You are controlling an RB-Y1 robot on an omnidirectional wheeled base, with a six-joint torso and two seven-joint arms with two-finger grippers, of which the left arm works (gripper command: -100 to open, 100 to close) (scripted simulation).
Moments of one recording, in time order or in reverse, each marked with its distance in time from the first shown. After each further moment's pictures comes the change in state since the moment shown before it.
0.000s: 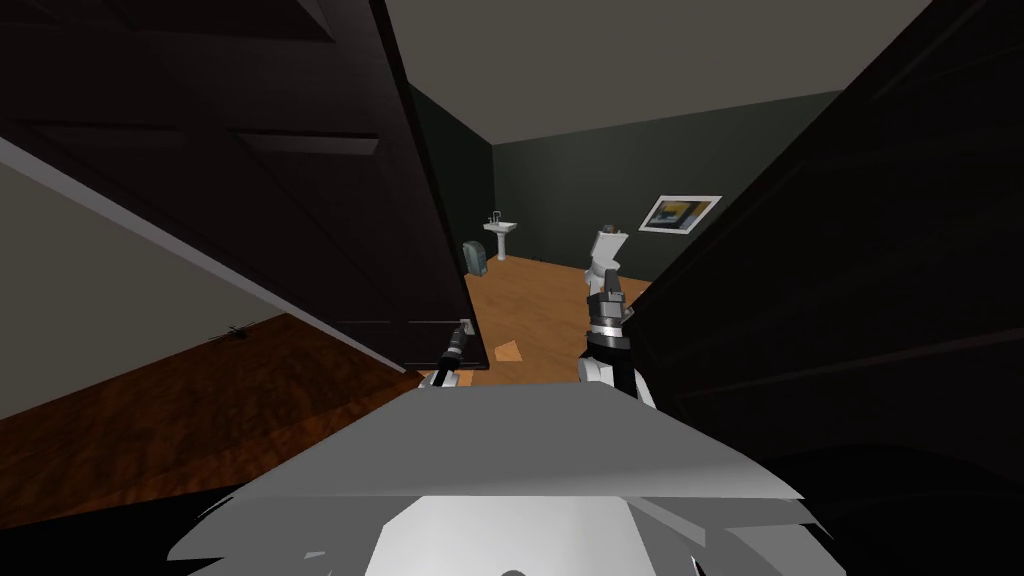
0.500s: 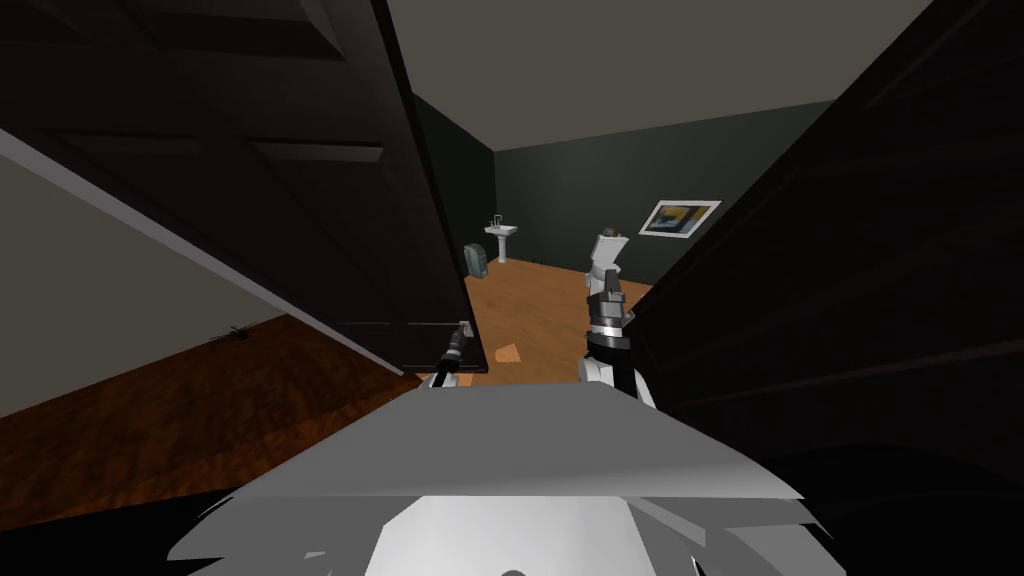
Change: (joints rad) arm 0.021 -0.004 0.006 -0.009 0.006 0.015 -0.005
